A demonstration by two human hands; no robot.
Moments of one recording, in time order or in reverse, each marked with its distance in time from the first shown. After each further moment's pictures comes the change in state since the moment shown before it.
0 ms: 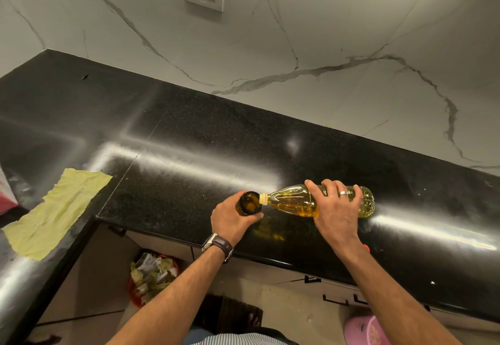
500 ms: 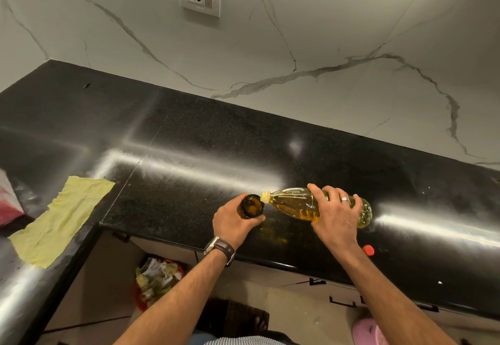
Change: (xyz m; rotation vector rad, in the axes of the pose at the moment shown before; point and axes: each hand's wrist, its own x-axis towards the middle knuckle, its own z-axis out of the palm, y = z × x) left_hand 0.001 0.002 -0.003 0.008 -0.020 -0.009; right_hand -0.006 -0.007 0.008 0.101 -0.059 0.109
